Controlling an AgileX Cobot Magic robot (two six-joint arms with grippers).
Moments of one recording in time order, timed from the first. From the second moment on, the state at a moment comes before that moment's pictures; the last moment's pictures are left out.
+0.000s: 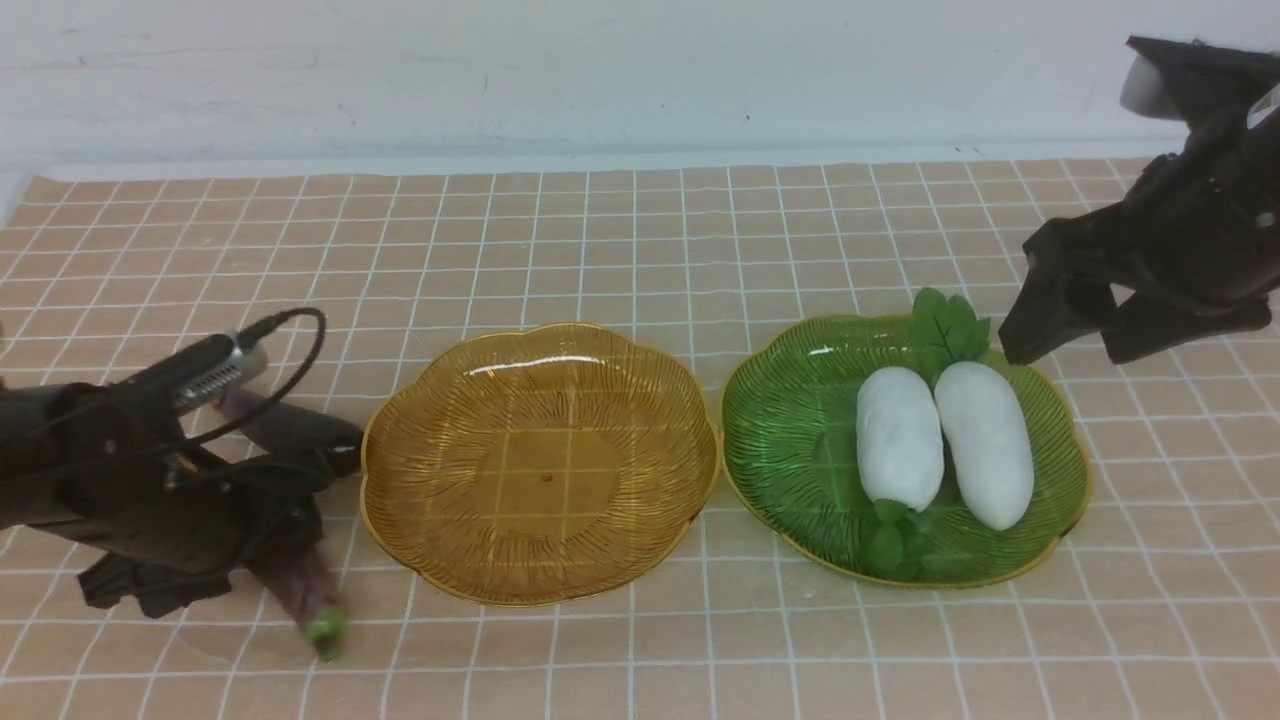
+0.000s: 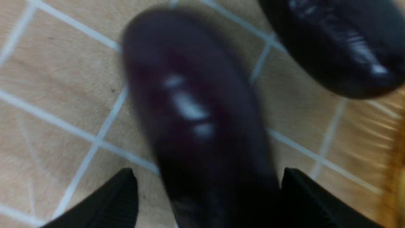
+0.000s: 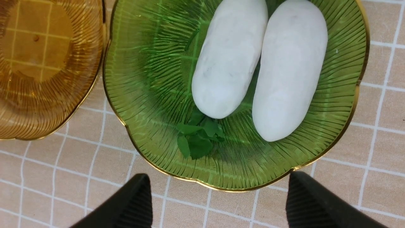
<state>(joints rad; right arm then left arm) 0.17 1.57 -1.41 0.27 1.25 -0.03 -0.01 1.67 -0.78 -0.15 0.31 -0.46</state>
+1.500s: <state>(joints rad) 0.17 1.57 -1.41 0.27 1.25 -0.09 0.11 1.86 -1.44 -0.17 0.87 -0.47</state>
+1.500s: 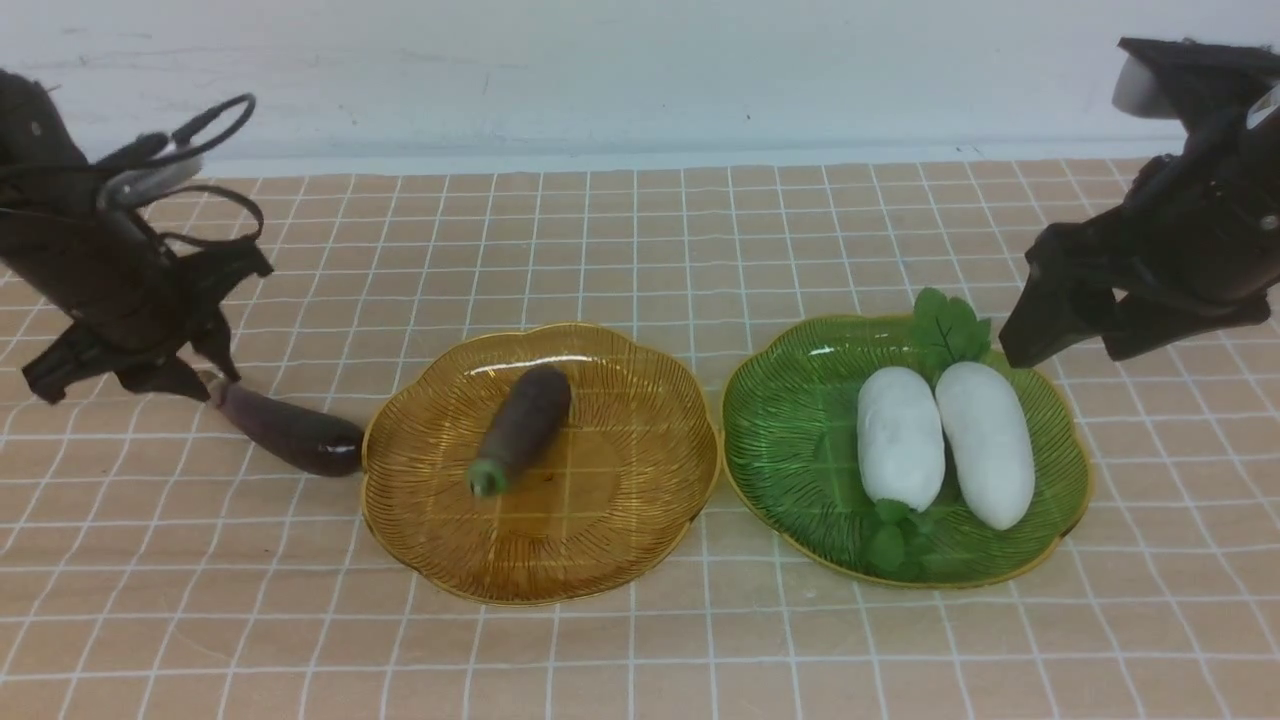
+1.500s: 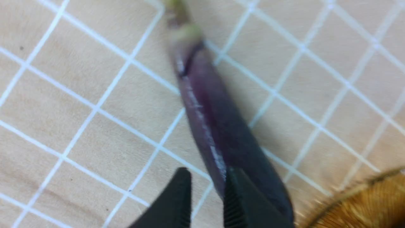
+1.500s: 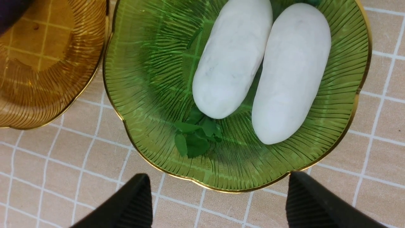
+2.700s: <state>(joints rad) 0.17 1.57 -1.41 0.26 1.25 -0.09 0.01 1.92 -1.61 -0.33 0.89 -0.24</state>
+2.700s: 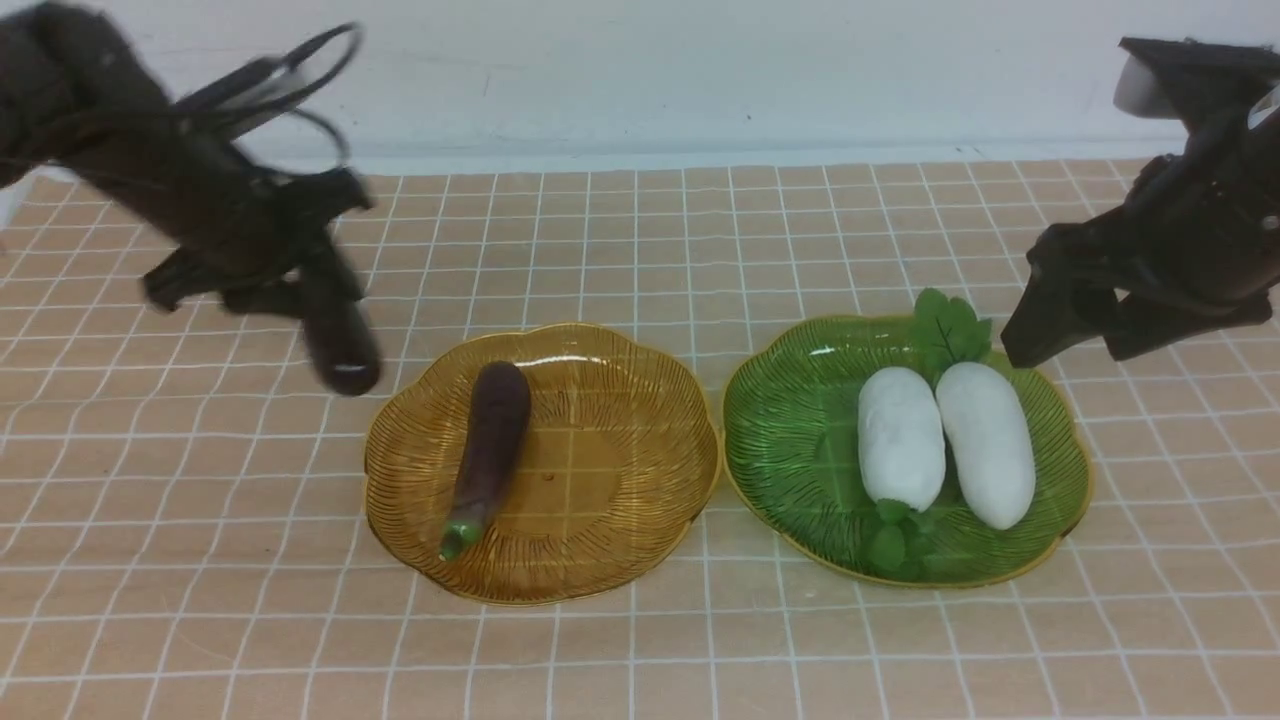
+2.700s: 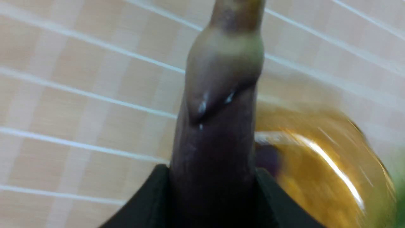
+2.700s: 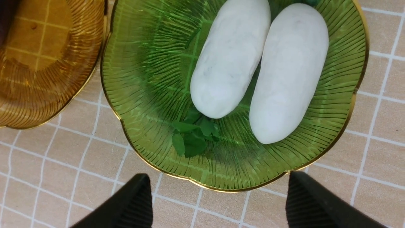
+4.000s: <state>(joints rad) 0.17 0.50 -0.36 0.35 0.12 -0.22 -0.38 2.07 -1.78 -0.16 1.11 -0.05</state>
